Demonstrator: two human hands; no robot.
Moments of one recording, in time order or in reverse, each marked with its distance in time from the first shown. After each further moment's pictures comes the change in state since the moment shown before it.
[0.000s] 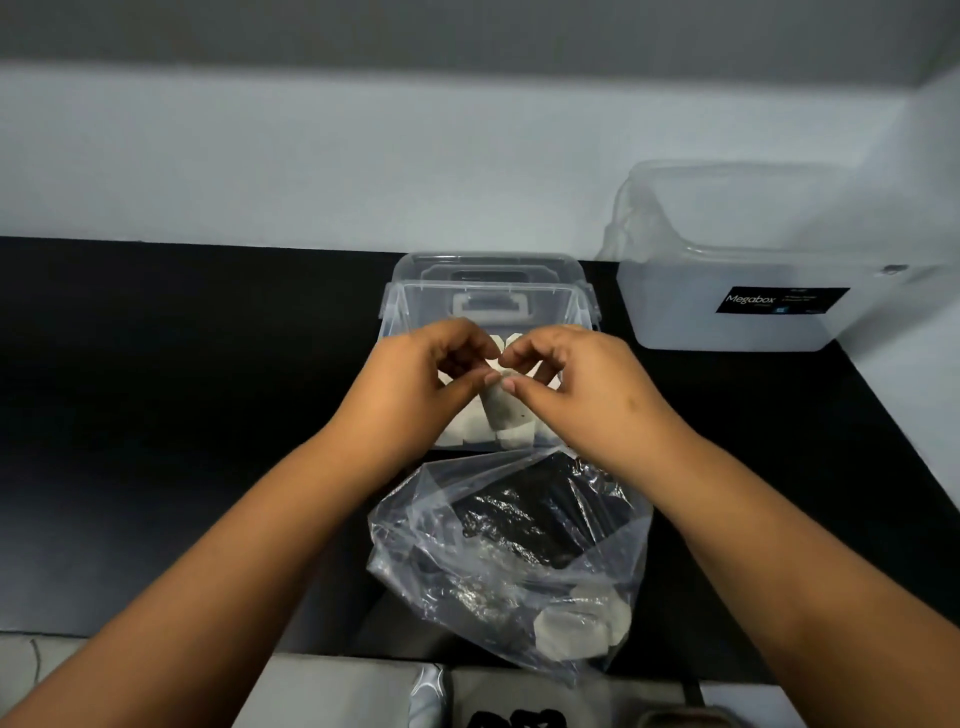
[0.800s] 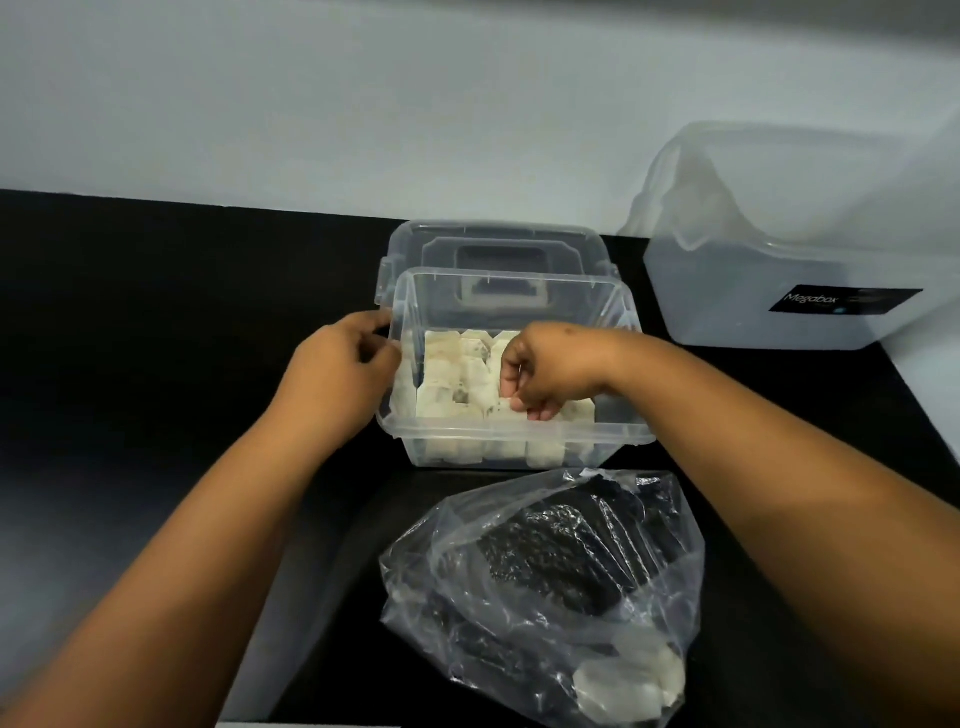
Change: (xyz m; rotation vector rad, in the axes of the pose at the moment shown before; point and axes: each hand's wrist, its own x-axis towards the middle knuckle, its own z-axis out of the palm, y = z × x) left_hand 0.041 -0.107 -0.026 0.023 0.006 -0.478; right_hand 0.120 0.049 0.059 0.013 -0.765 0.400
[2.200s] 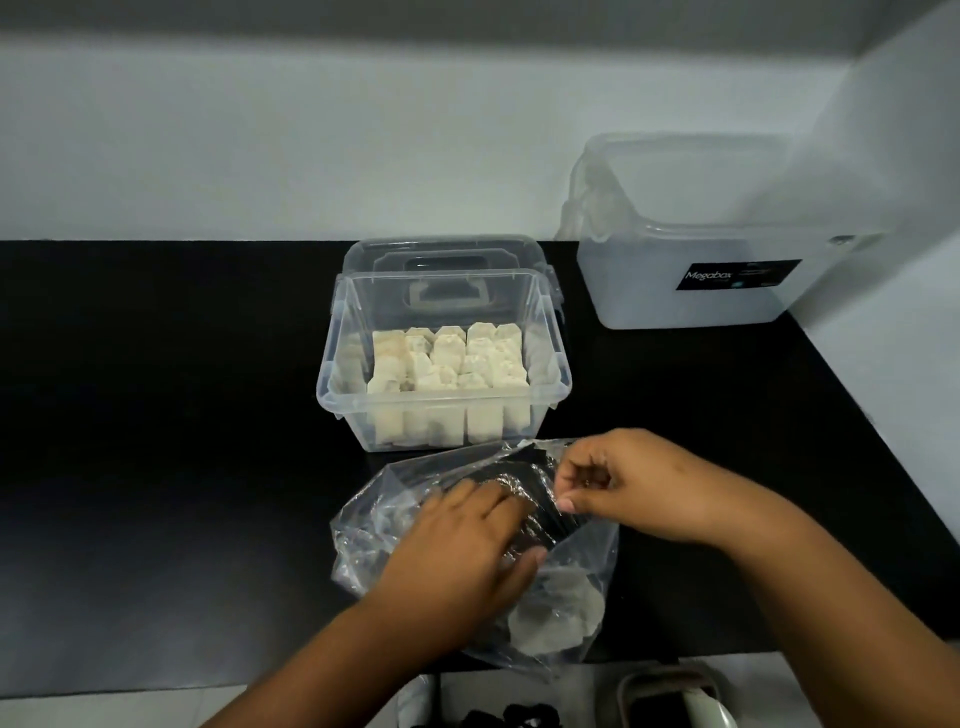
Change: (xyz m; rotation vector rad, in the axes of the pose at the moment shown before) left_hand -0.152 0.027 0.112 0.538 -0.357 0.620; right_hand -0.157 0.093 0.066 -0.037 0.227 -0.183
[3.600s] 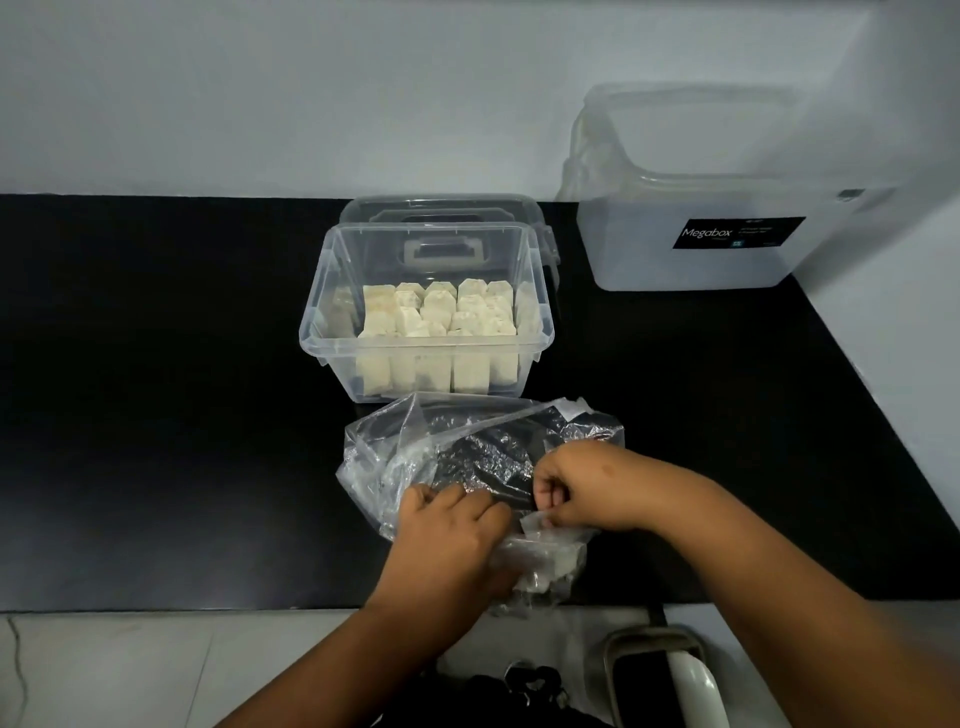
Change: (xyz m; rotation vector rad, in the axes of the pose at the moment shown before) left_hand -0.024 0.017 0.054 0.121 0.166 -0.037; right_hand 0.012 0.030 0.048 -0.228 -0.223 0.046
